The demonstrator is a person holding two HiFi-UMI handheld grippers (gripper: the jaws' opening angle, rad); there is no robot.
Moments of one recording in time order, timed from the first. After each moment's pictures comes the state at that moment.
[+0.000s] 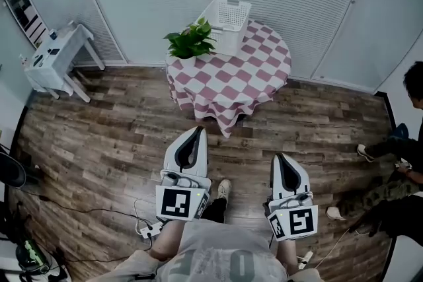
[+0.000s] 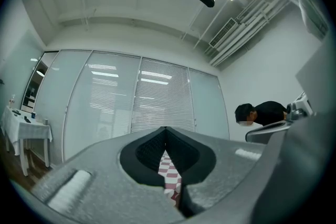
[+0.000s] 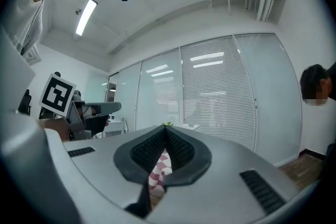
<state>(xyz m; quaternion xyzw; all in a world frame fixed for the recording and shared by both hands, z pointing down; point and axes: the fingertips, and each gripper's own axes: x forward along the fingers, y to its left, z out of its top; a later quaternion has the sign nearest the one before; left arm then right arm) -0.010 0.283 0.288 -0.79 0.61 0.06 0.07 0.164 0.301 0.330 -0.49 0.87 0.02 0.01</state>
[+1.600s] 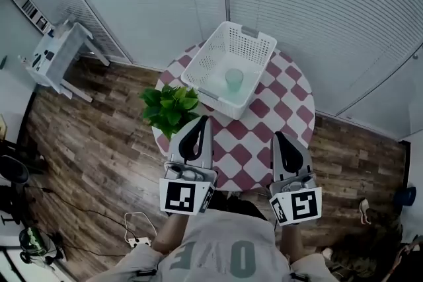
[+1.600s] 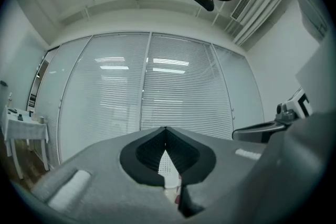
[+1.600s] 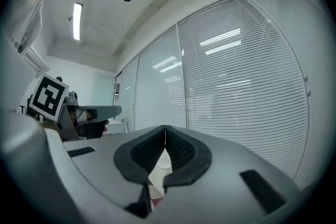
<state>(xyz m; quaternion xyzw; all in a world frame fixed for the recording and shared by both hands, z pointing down) -0.022 -0.219 0.284 -0.73 0.68 0.04 0.05 0.125 -0.245 0.315 -0.39 0.92 0.00 0.01</state>
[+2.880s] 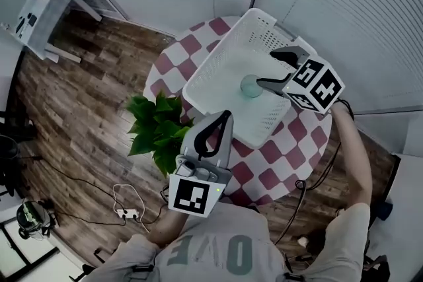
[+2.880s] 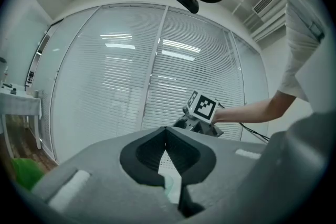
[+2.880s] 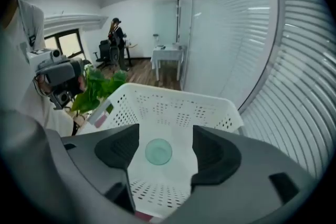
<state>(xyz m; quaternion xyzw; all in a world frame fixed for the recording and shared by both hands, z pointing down) -0.098 -0.379 0.365 -0.73 0.68 0.02 -0.07 -0.080 -0.524 0.452 0.01 0.90 0.04 -0.43</state>
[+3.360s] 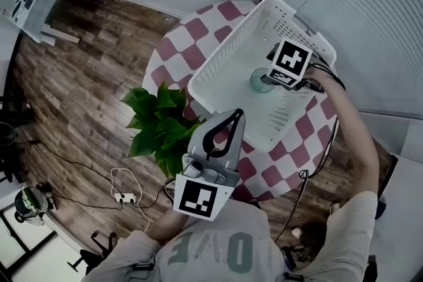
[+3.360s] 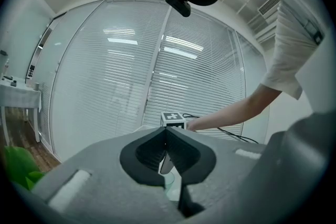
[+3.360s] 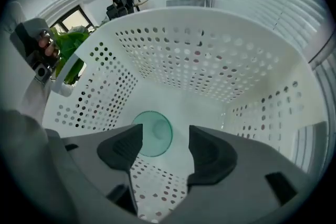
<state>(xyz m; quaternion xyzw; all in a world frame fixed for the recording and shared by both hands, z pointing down) -0.105 -0.389 0.392 -0.73 0.67 0.02 -0.10 -0.091 -0.532 0.590 0.14 0.76 0.02 -0.63</state>
